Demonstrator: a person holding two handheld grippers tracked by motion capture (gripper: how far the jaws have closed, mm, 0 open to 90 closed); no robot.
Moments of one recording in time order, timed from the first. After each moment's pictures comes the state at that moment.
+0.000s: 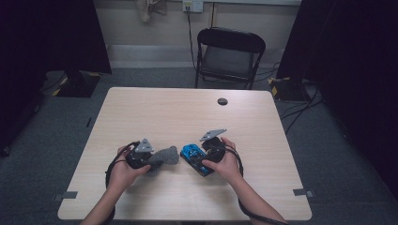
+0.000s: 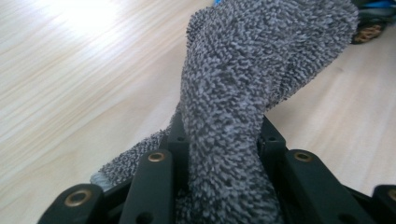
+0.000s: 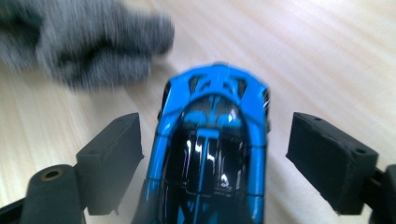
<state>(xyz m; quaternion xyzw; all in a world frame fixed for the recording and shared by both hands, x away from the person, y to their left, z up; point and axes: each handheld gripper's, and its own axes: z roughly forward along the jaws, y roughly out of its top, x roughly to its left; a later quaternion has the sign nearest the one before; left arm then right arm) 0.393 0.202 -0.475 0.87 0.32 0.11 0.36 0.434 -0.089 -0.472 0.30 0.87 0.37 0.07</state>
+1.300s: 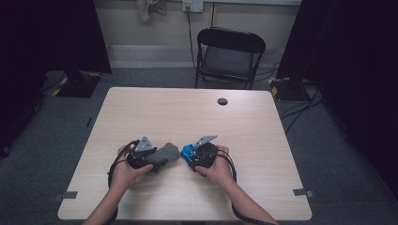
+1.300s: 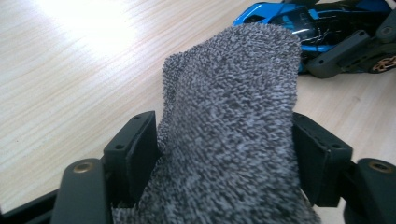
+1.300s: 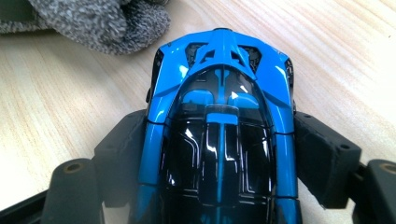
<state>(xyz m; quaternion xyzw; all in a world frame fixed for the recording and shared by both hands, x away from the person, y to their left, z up) 0.398 0.196 -0.478 0.85 0.32 0.15 0.39 0.425 -0.070 -0.489 0.32 0.88 0.32 0.11</state>
